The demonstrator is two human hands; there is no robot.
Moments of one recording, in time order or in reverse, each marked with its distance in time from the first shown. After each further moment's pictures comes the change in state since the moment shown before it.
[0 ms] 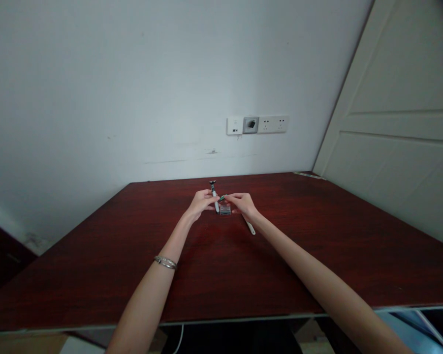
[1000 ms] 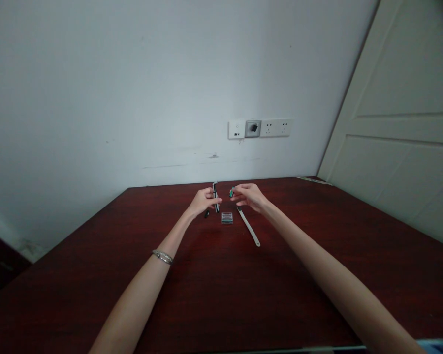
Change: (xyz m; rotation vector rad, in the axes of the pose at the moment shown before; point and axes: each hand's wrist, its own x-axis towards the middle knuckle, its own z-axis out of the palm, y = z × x) left_hand 0.041 -0.005 -0.015 0.183 -0.077 0.184; right_hand 0.041 -0.030 -0.027 0.064 -0.204 -0.024
